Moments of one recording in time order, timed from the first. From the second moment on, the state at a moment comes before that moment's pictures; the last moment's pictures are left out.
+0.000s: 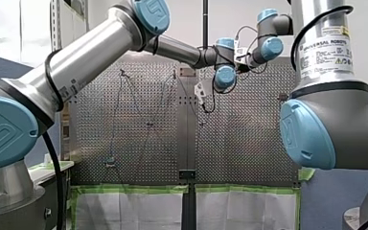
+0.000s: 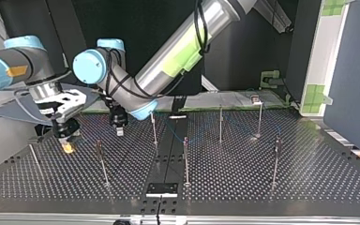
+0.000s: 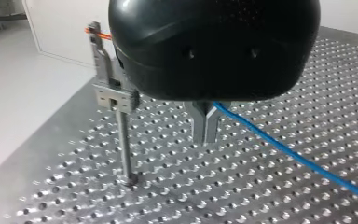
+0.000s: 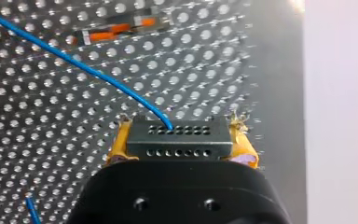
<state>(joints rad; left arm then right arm) -0.80 -2.36 -0.82 -3.11 -2.32 -1.92 1.82 -1.35 1.42 -0.03 1.24 1.77</state>
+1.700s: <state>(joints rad) -0.70 -2.34 -0.87 -2.94 -2.11 -1.87 1.76 -1.30 1.38 -0.04 1.17 1.77</state>
